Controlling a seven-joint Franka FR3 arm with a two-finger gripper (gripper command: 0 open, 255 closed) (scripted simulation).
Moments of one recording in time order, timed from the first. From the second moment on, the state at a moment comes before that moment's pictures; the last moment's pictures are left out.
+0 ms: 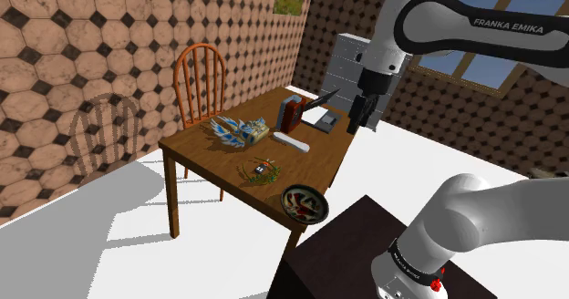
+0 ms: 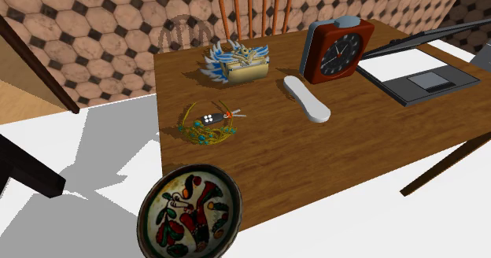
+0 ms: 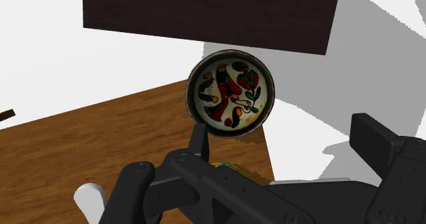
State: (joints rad) arm 0.02 -0.78 0.05 -2.45 0.10 1.59 -0.15
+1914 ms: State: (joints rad) arm 0.05 0.19 0.13 -2.25 0.11 2.39 -0.16
